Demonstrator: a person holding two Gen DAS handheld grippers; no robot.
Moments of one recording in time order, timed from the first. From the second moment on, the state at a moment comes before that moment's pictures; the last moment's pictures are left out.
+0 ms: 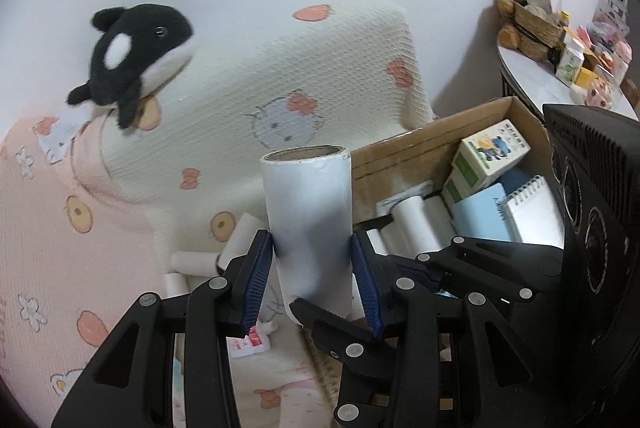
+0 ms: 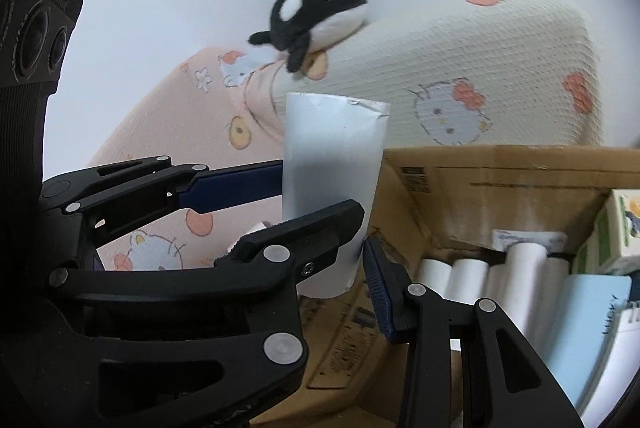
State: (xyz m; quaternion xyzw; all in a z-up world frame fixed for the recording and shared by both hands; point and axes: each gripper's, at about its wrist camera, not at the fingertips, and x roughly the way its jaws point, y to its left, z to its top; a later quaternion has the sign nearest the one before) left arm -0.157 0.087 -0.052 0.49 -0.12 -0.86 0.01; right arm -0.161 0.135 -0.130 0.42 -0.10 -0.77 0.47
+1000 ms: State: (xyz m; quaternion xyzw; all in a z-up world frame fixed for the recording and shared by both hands) left arm -0.217 0.101 -0.155 0.66 0.01 -0.75 -0.05; right arm -0.211 0.180 -0.201 0.60 -0.07 -0.70 0.38
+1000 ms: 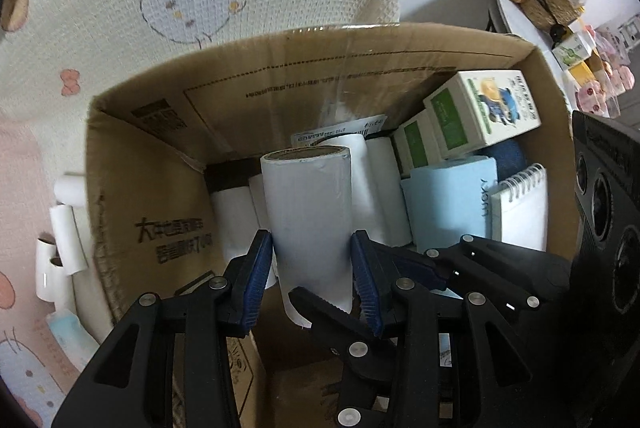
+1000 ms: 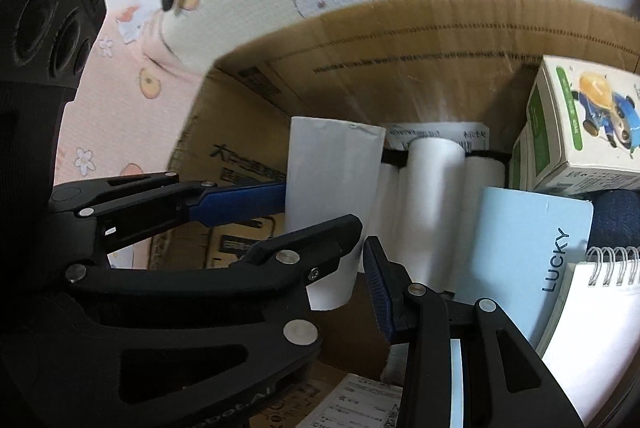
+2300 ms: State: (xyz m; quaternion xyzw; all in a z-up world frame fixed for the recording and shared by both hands) left arm -0.243 0.083 -0.195 0.68 0.07 -0.73 -0.03; right arm -0.199 0.207 -0.195 0.56 0.09 -0.76 0.32
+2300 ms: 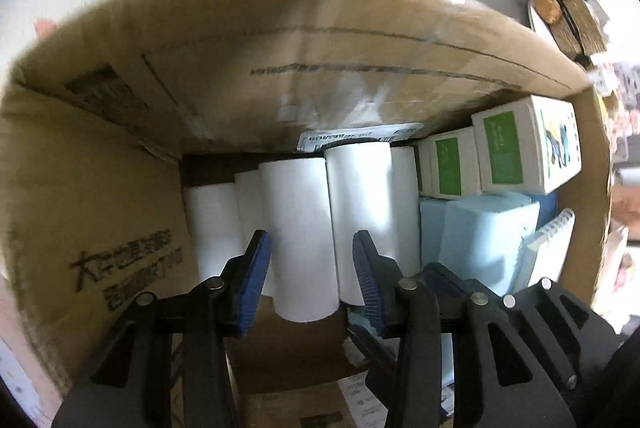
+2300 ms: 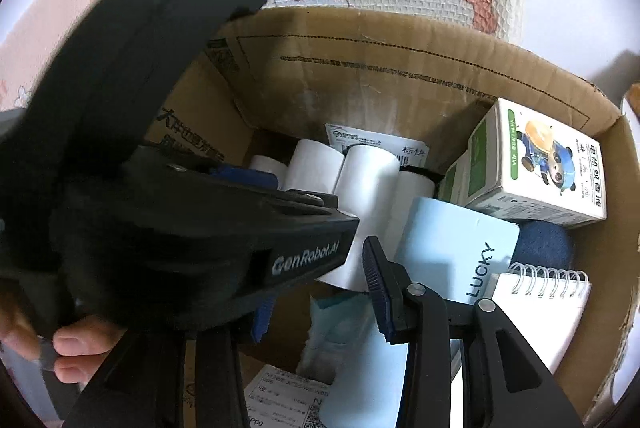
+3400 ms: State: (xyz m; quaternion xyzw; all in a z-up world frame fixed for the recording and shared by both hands) left arm -0.123 -0.064 -0.058 0.44 0.12 -0.89 0.07; right arm -0.148 0.076 -0.095 0.48 0.08 -0.78 0.40
